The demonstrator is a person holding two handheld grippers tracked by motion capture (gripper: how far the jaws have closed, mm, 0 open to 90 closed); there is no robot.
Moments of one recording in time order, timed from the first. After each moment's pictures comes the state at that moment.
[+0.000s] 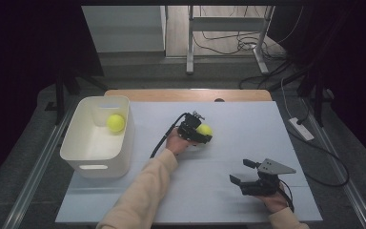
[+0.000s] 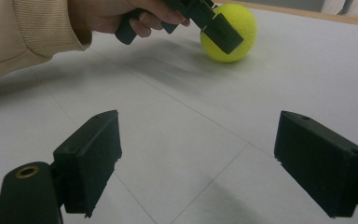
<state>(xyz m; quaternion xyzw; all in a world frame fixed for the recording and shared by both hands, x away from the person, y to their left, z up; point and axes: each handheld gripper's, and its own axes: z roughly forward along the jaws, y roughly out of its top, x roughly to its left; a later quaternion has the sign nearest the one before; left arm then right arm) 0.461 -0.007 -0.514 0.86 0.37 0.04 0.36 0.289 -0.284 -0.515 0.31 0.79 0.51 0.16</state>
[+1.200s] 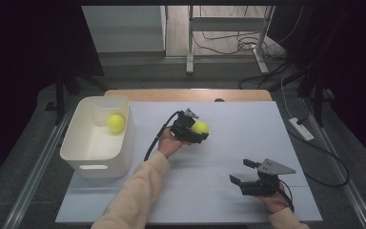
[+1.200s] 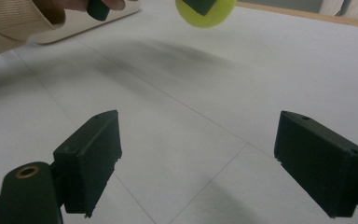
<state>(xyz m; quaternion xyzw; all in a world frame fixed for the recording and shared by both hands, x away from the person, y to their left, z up) 0.431 0.019 -0.479 0.85 0.34 0.08 0.40 0.289 -0.283 -0.515 0.30 0.79 0.51 0.17</state>
